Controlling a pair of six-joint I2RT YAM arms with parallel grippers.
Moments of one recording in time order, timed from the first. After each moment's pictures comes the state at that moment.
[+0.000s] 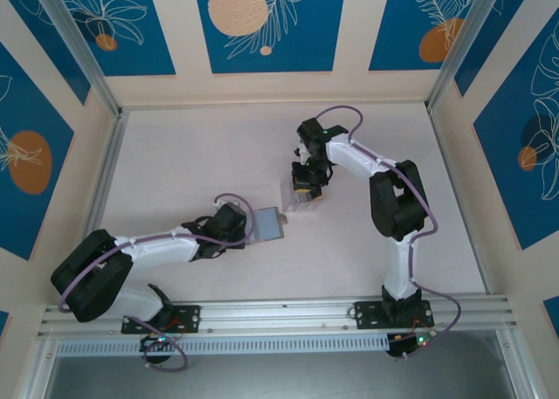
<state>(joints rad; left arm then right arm) -0.77 1.37 0.55 -0.21 -0.19 -0.67 0.46 2.02 1.61 -0.99 -0.33 0.39</state>
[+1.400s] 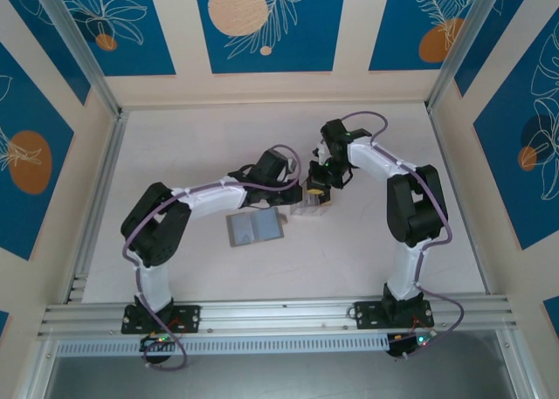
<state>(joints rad) -0.75 1.90 1.25 -0.17 0.32 -0.71 0.34 1.91 1.45 -0.94 -0.45 0.40</state>
